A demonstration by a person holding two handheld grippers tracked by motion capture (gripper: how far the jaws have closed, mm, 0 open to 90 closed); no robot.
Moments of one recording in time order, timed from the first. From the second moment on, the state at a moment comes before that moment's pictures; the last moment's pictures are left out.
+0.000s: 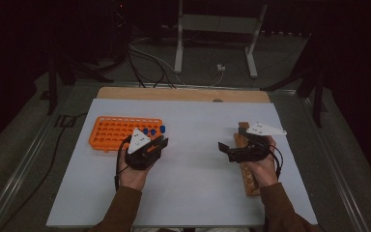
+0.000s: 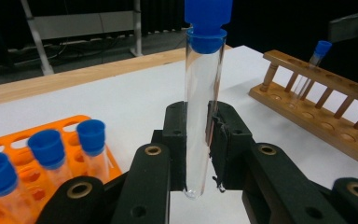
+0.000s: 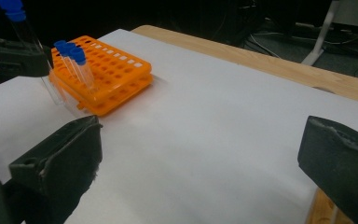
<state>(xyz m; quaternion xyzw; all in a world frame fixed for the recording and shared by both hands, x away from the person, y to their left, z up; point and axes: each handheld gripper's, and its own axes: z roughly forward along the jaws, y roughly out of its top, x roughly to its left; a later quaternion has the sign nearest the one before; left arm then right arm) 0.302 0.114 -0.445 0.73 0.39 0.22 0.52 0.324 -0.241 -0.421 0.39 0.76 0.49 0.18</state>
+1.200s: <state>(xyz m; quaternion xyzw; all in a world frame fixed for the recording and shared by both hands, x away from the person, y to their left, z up) 0.306 0.172 -0.439 0.70 0.43 0.26 0.51 0.314 -0.267 -0.420 0.40 0.74 0.50 0.19</state>
